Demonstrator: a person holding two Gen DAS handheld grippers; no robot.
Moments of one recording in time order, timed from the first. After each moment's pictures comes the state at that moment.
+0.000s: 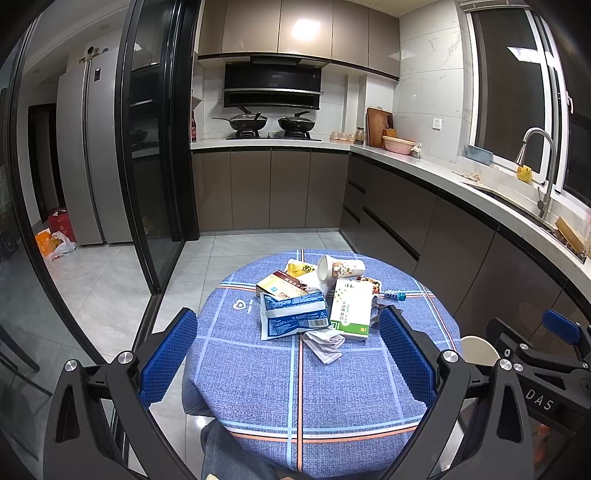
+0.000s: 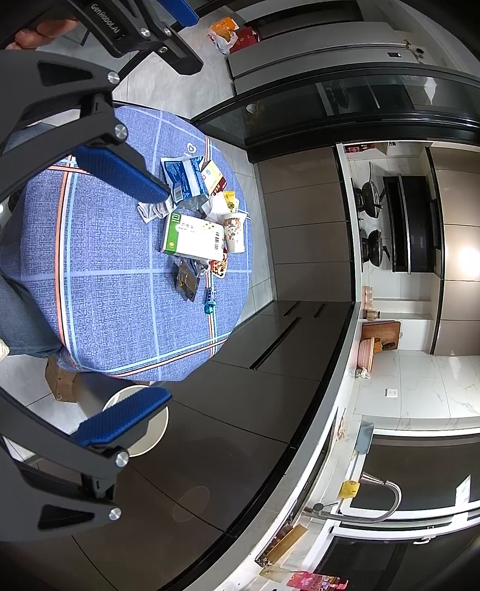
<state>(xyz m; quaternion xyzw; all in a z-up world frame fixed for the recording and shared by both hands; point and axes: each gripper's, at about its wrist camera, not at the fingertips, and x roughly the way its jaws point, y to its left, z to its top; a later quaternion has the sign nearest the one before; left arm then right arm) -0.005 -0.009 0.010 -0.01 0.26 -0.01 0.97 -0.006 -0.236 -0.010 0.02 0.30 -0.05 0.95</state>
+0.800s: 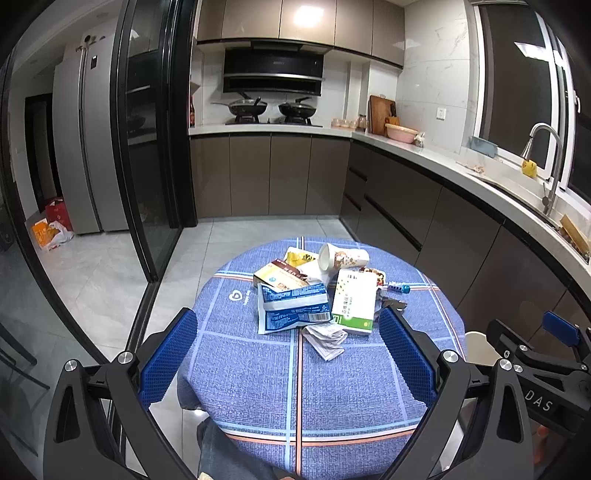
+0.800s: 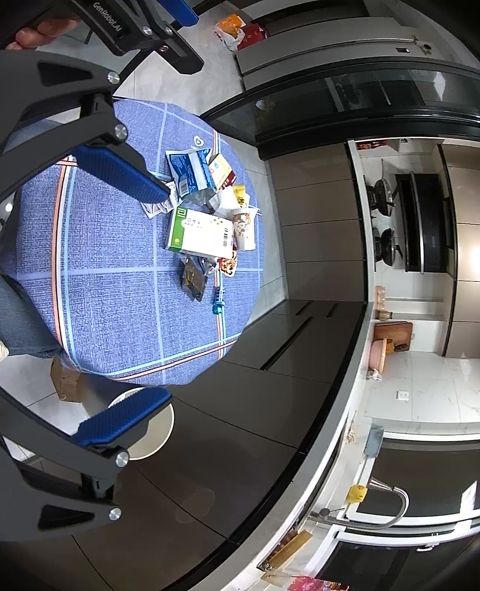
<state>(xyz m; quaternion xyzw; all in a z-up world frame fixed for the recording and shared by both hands) 0.024 -0.004 -0.004 -0.02 0.29 -0.01 0.96 0.020 -0.238 -0.024 0.02 0.33 -0.05 0.94</state>
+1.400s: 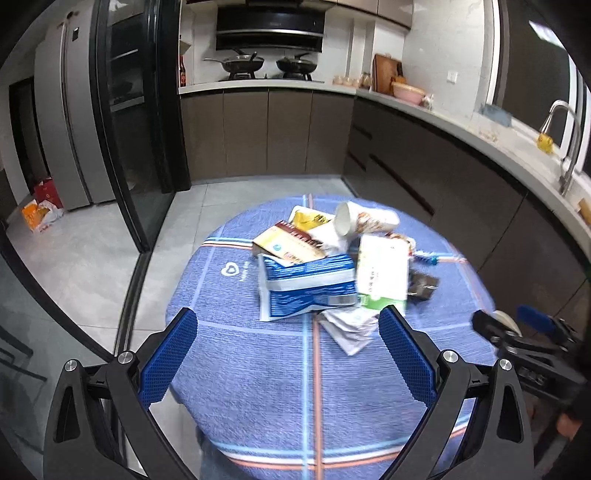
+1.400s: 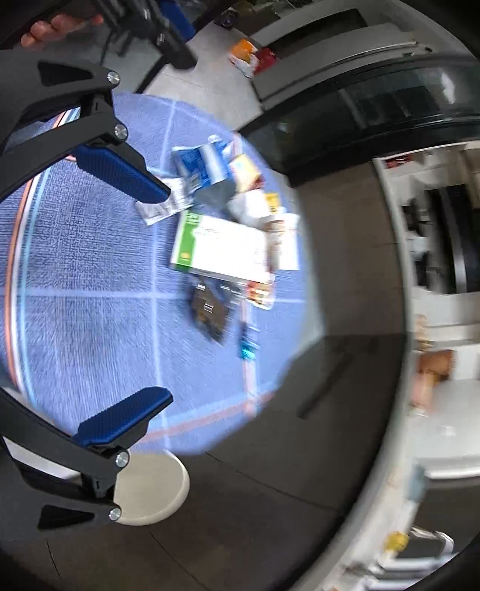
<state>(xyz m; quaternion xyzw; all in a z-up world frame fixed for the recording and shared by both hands) 0.107 0.016 -0.064 -0.01 0.37 -0.02 0.93 0.129 -0.247 -0.115 0.06 0.41 0.03 0.91</state>
